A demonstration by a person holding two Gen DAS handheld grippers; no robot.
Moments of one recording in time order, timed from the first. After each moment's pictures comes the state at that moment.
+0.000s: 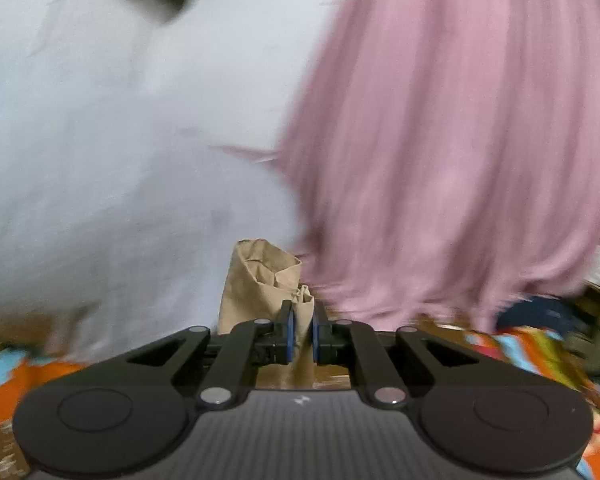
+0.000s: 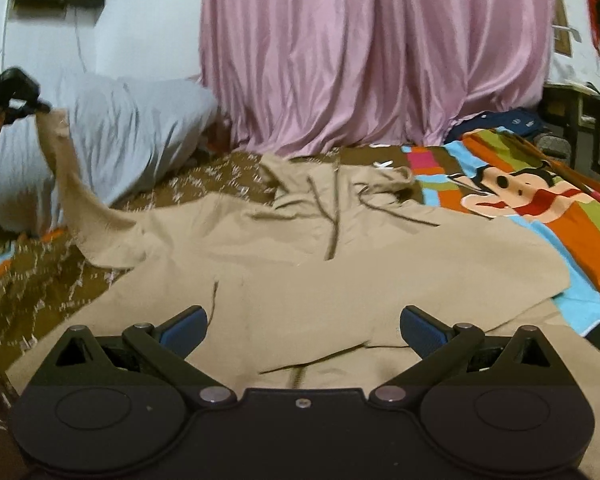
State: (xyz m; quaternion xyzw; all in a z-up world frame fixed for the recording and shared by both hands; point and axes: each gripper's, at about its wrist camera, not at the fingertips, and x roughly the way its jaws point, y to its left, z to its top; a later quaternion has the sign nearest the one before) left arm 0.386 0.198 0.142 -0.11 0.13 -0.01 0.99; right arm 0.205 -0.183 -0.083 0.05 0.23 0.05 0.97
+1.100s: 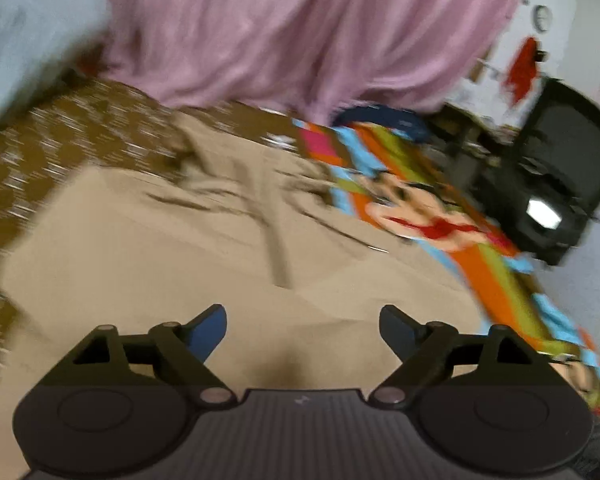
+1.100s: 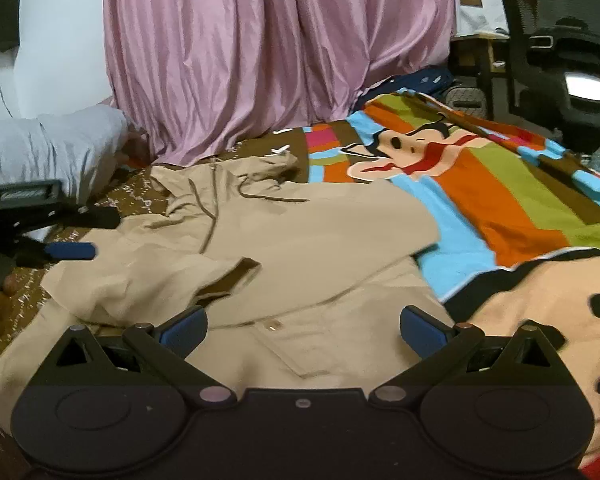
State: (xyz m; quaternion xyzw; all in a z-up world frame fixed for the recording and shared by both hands) left arm 0.343 0.018 -0.037 -0.10 0.34 -0.20 0.91; right arm 0.187 -0.305 -0.094 0.12 0.26 -0.04 0.96
